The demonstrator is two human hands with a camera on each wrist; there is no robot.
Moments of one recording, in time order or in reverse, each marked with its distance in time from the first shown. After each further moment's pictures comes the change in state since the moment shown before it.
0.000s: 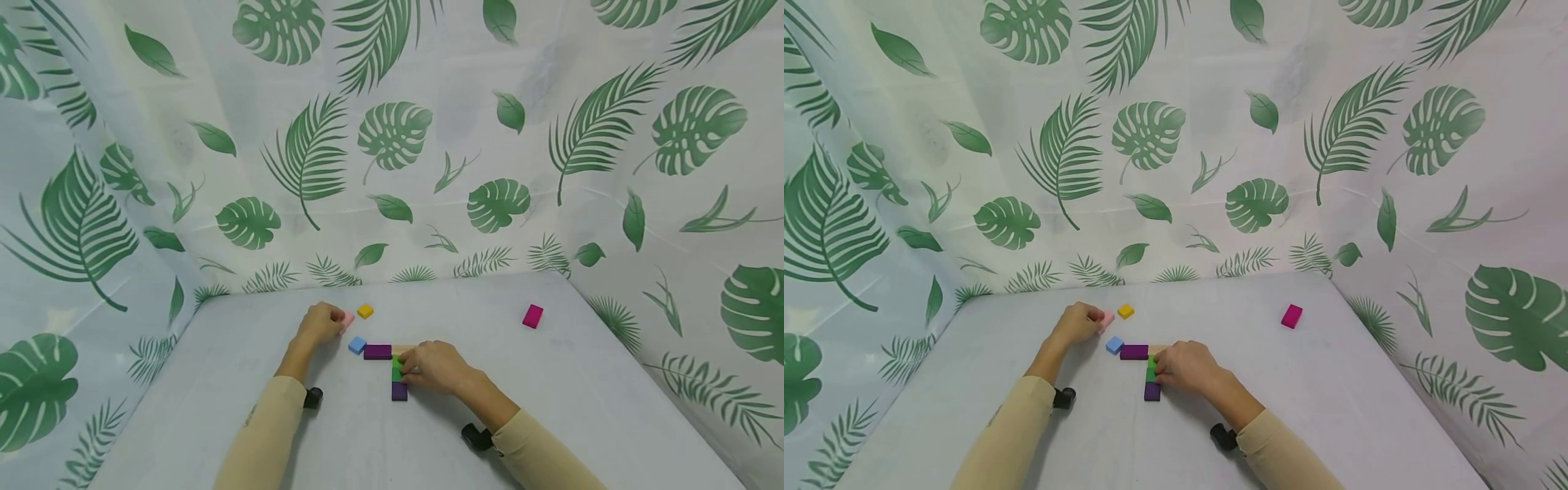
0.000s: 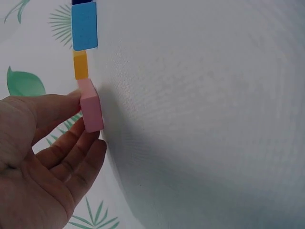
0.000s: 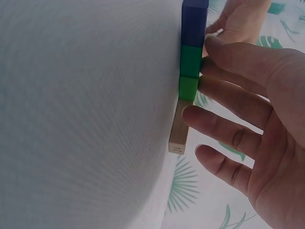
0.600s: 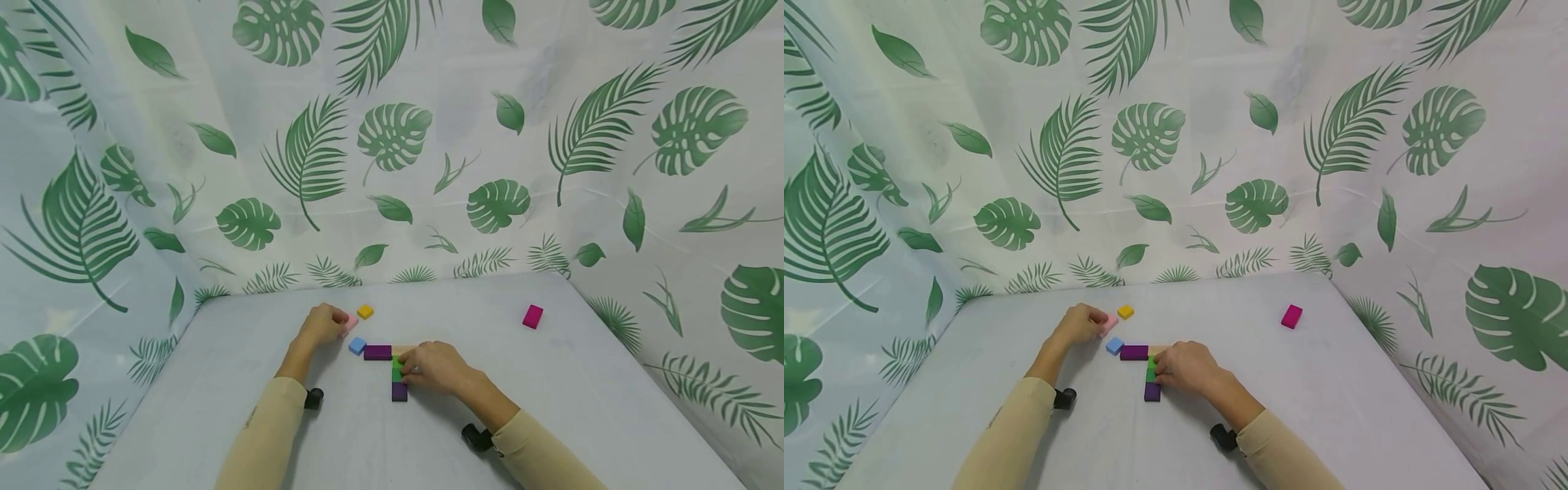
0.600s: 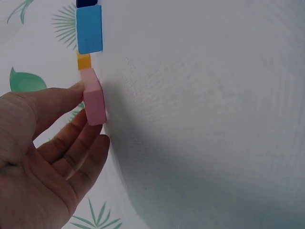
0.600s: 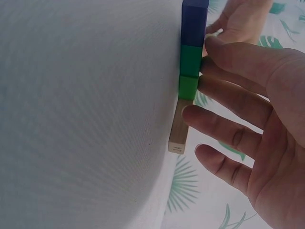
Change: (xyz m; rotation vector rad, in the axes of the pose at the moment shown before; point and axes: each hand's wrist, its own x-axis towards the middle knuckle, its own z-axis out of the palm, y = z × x) left_hand -0.004 0.008 0.000 -0.074 -0.060 -0.045; right_hand 0.000 0.001 0.000 0.005 -0.013 0.014
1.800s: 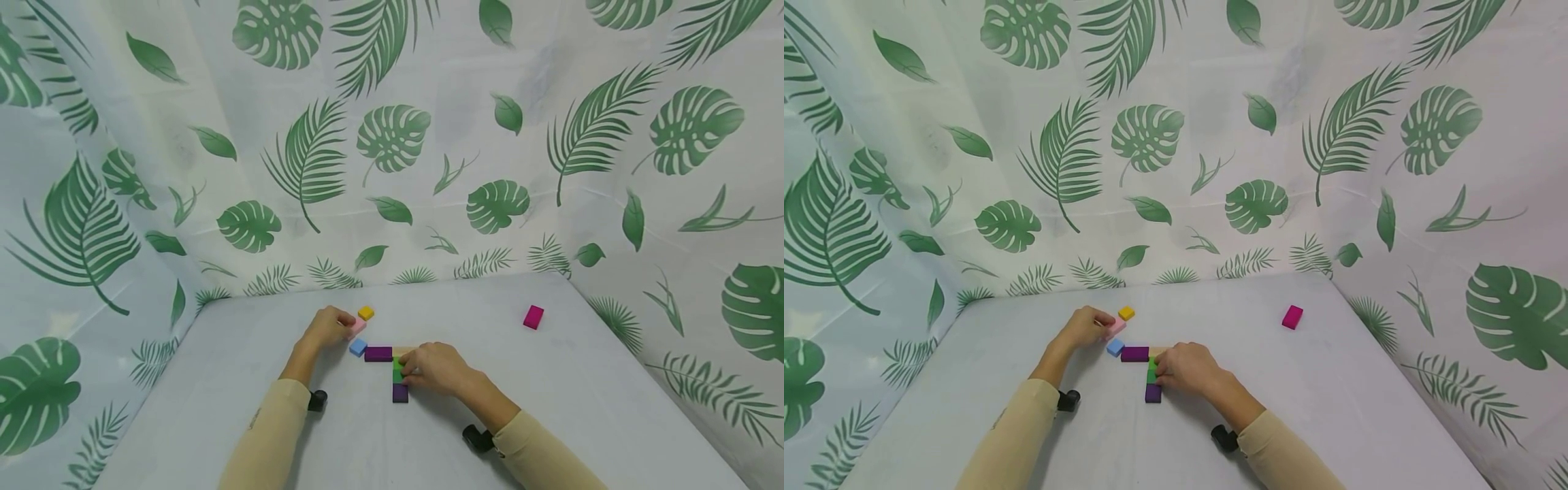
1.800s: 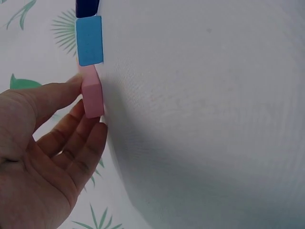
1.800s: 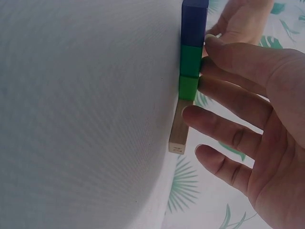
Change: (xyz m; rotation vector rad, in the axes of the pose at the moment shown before) left_hand -0.003 0.004 0.004 -0.018 -0.032 0.069; right_hand 0.000 0.000 0.001 0.008 0.009 -0.002
